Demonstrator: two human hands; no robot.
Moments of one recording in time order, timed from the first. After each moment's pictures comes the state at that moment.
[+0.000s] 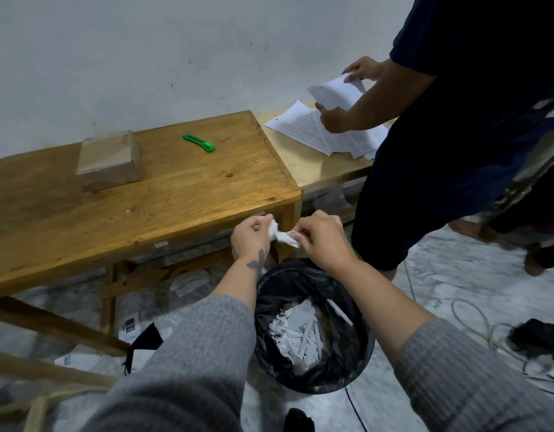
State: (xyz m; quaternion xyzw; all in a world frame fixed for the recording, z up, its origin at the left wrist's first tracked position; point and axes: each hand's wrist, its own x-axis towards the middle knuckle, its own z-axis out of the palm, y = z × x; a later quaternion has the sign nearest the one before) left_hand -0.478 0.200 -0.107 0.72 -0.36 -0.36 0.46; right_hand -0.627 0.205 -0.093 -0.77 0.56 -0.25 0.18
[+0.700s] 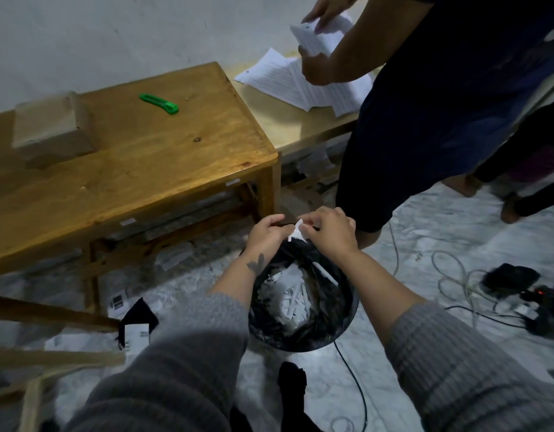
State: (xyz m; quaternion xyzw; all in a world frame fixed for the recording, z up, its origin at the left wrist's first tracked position) left_hand -0.524 0.223 -0.151 0.64 -0.43 -0.56 0.30; right_hand -0.670 0.226 -0.139 -0.67 0.69 -0.17 0.22
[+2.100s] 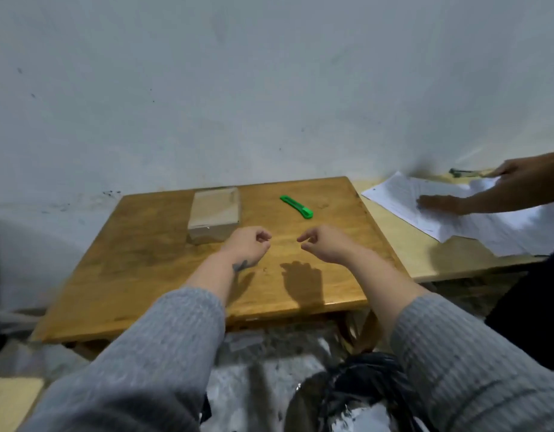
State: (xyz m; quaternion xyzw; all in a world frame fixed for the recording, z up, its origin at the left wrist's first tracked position) left_hand -0.229 0.096 -0.028 0.75 -0.59 -0.24 0.19; right_hand -0.413 0.042 -0.020 -0.80 0.52 -0.06 0.29
